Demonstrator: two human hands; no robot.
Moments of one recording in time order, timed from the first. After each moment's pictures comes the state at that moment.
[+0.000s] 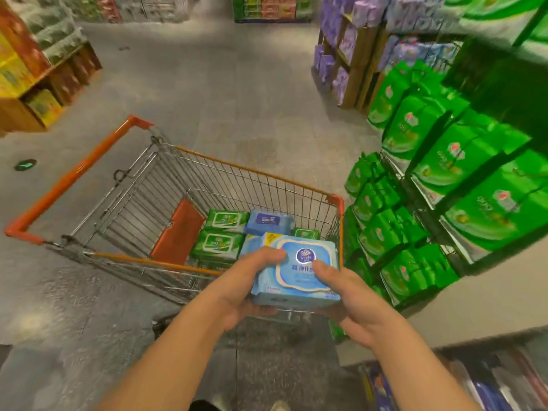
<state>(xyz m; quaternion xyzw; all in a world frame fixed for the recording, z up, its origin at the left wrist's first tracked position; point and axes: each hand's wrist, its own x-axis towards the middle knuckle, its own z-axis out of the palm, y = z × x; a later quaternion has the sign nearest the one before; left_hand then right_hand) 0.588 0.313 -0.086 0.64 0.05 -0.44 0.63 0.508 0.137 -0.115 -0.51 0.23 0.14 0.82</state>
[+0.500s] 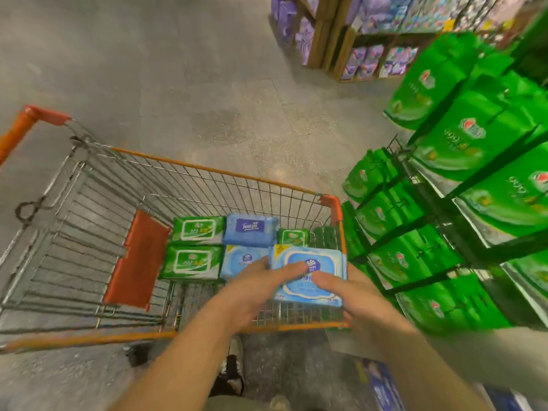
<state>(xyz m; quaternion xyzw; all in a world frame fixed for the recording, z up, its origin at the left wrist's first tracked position) 0.743 0.253 -0.174 0.62 0.00 -0.54 0.57 0.626 0.100 -0.176 -0.51 0.35 0.06 0.78</state>
